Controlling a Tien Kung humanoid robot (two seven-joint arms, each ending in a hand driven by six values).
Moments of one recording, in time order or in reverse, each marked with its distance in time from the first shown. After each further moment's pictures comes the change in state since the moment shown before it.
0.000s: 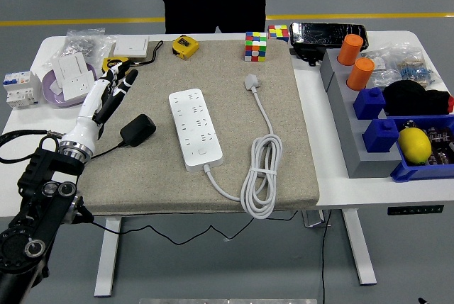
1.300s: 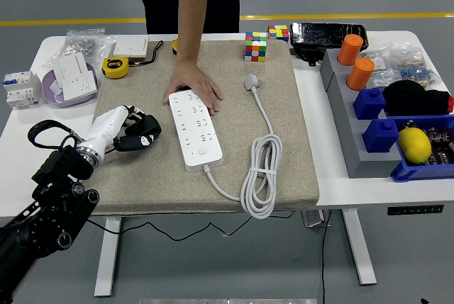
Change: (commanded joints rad) left arm -0.189 0.065 0.151 0.400 0.646 0.082 0.085; right arm 0.000 -0.013 -0.010 0.000 -0.001 0.002 -0.002
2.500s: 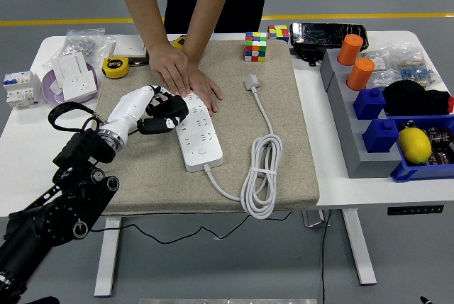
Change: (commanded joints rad) left arm -0.054 -0.032 0.050 -0.085 -0.028 0.009 0.007; right arm 0.003 0.002 -0.001 0.000 0.002 0.000 -0.001
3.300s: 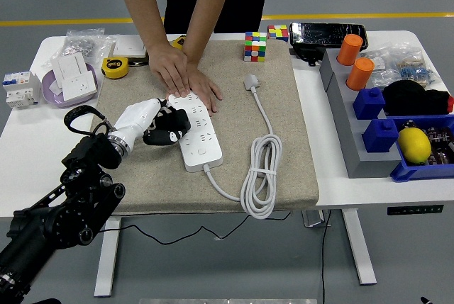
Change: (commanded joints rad) left arm -0.010 -0.011 0.063 0.037 0.093 -0.045 0.074; right arm 0.000 -0.004 -0.004 0.000 -0.004 0.001 0.001
